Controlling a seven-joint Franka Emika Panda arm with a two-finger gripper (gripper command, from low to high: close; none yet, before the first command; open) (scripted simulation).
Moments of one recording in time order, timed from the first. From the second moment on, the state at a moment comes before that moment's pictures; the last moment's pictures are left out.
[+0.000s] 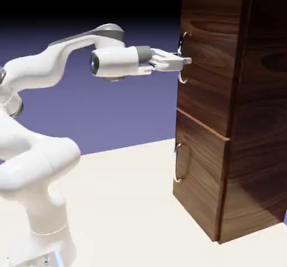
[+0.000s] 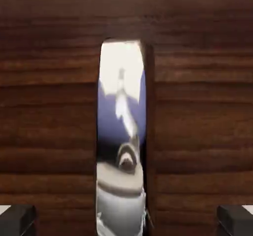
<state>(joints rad) -0.97 -1.26 0.93 -2.49 2.22 2.70 2.61</state>
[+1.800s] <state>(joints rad) -0.33 -0.21 -0.72 -2.01 1.07 0.69 1.91</state>
